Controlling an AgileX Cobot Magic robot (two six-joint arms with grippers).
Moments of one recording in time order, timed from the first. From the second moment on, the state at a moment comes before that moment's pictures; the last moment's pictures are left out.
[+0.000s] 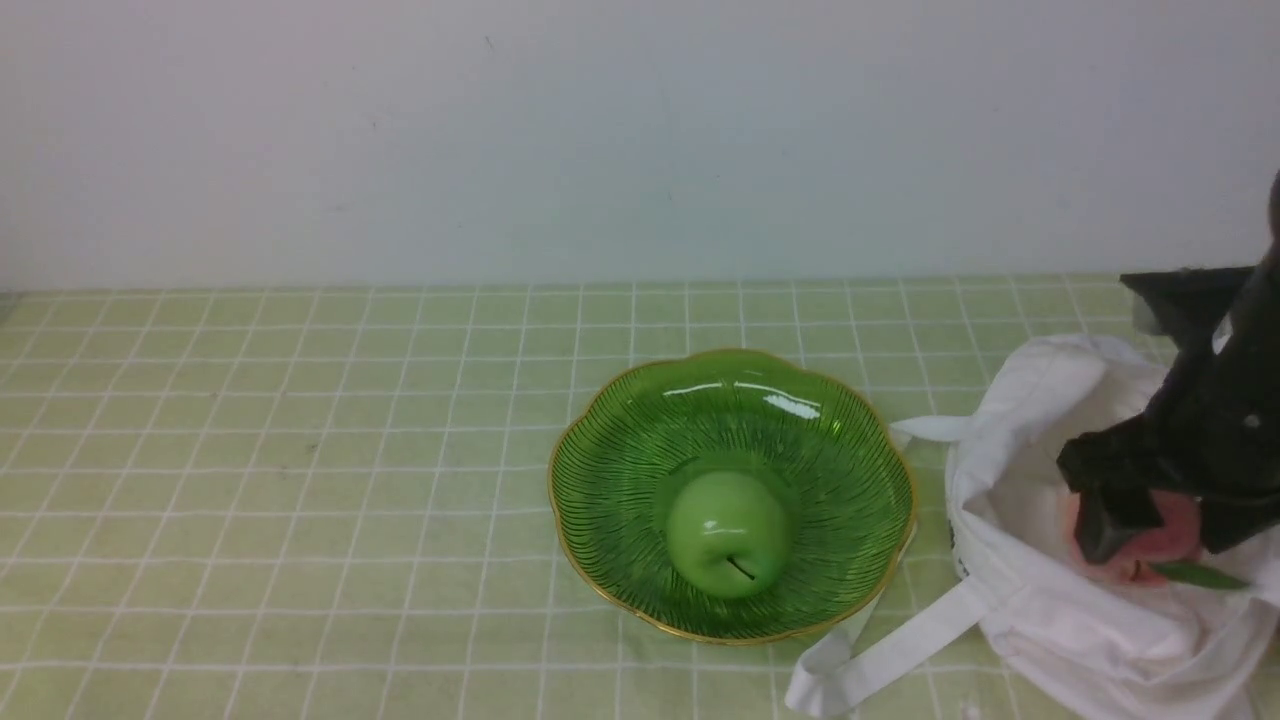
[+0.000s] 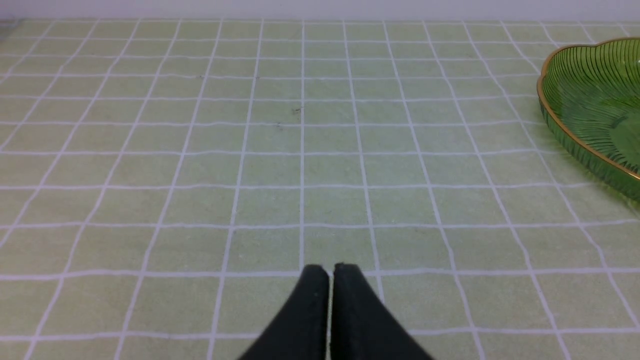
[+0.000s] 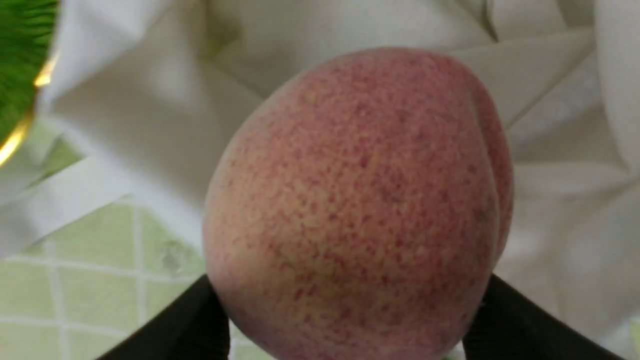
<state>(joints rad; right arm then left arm) 0.16 1.55 -1.14 0.06 1.21 0.06 -0.05 -0.01 0.02 -0.04 0.41 -0.01</state>
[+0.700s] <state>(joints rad) 0.45 1.68 -1.14 0.40 0.60 -0.35 -0.05 -0.01 0.02 -0.04 0.41 -0.01</state>
